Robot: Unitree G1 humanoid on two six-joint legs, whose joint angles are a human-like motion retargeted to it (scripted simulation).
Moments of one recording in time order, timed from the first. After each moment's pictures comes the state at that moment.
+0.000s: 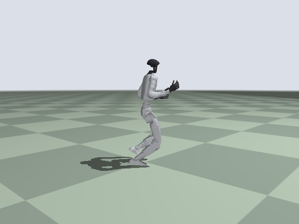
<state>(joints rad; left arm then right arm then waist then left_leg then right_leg) 0.25 0.45 -0.12 -0.26 -0.58 -0.36 -0.05 0.11 -0.24 0.02 -0.48 0.54 -0.37 0.00 0.13 -0.17 0.16 -0.49 0.12 0.20 1.54 -0.48 0.09 -0.34 -0.09 -0.12 1.21 -0.79 -0.03</state>
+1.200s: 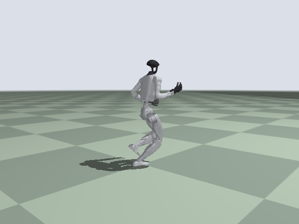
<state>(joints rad) 0.42 0.42 -0.13 -0.13 -0.52 -0.30 -0.06 -0.03 -0.22 -0.01 -0.36 0.47 -0.34 -0.12 0.20 -0.06 0.16 -0.58 0.29 0.16 1.80 -0.52 0.11 -0.37 0.17 -0.03 1.16 -0.87 -0.15</state>
